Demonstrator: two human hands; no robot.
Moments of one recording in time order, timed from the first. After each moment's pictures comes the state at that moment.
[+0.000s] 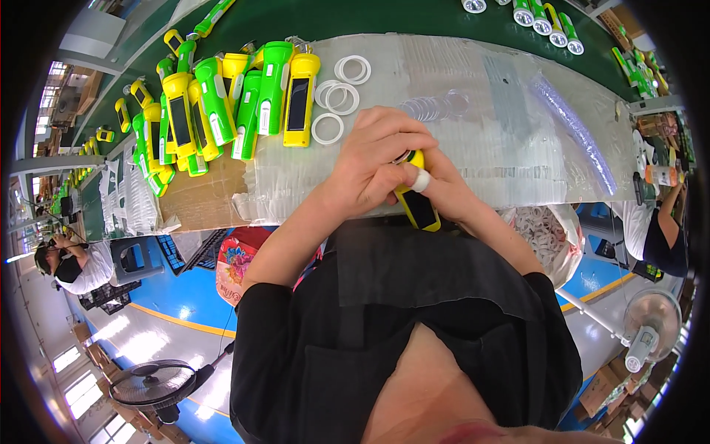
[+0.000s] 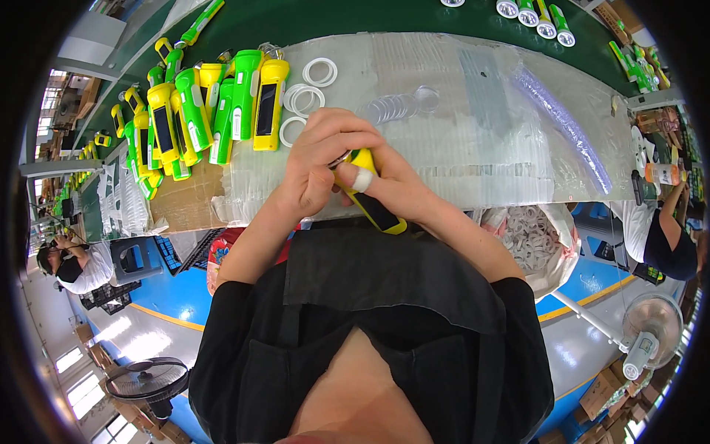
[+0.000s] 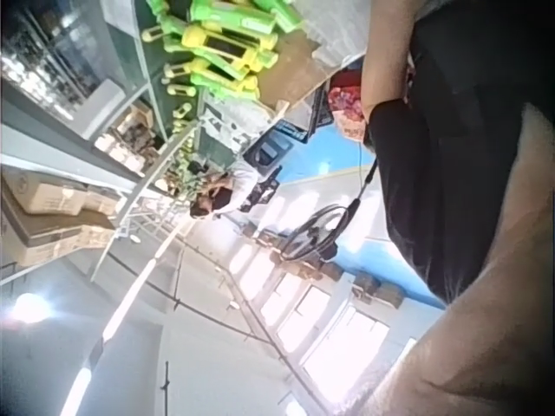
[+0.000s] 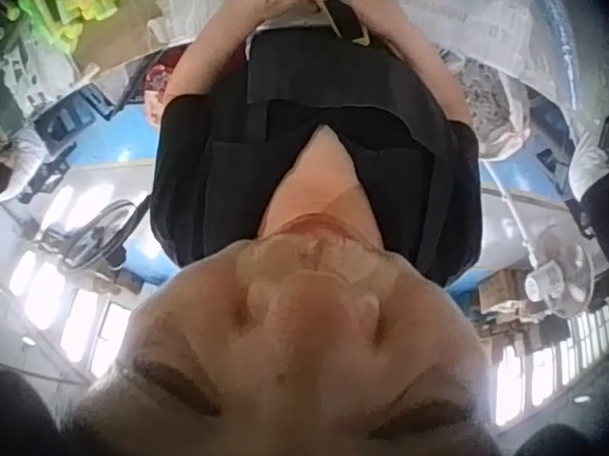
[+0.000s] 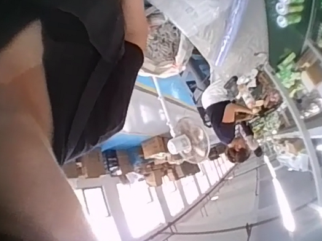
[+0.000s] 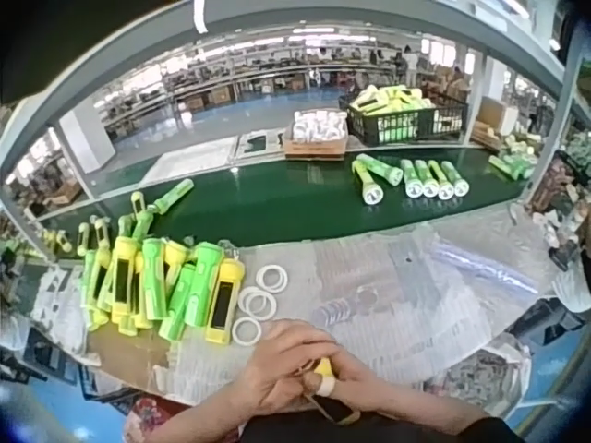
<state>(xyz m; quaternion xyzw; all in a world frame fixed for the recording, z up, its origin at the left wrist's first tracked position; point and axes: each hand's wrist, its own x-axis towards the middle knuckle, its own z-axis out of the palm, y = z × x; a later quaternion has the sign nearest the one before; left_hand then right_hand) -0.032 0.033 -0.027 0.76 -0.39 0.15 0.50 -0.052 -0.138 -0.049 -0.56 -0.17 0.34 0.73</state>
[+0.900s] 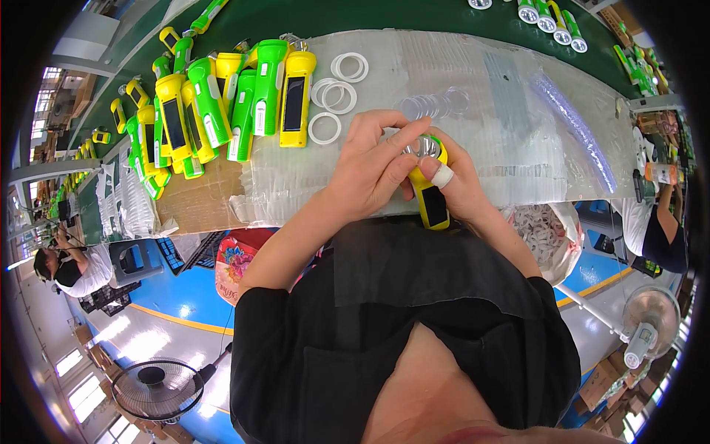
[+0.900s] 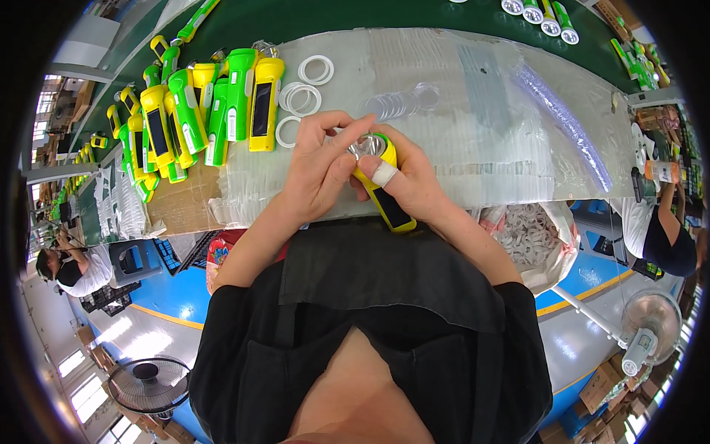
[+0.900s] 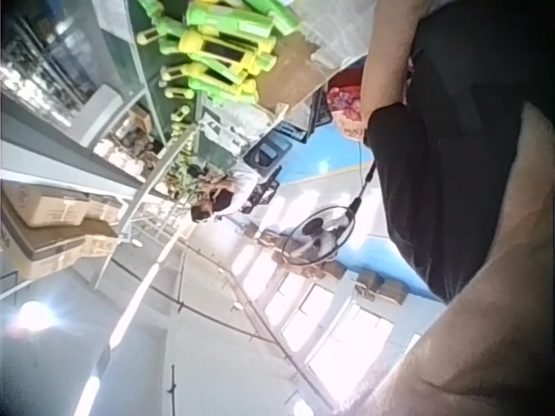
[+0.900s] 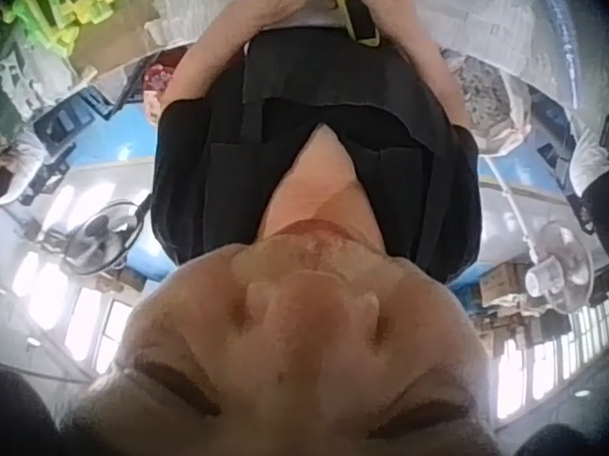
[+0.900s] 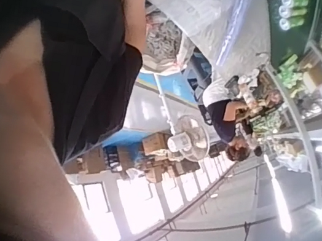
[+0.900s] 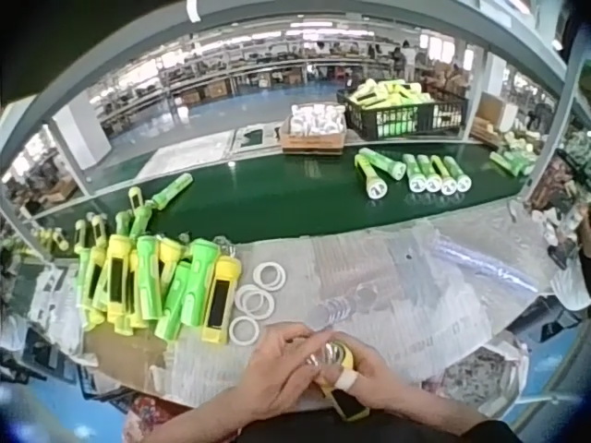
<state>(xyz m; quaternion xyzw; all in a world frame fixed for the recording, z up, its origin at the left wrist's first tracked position) -0.046 0.029 -0.037 0.81 -0.29 0.12 0.49 -0.052 -0.154 -0.045 -0.53 -0.13 0.22 0.81</state>
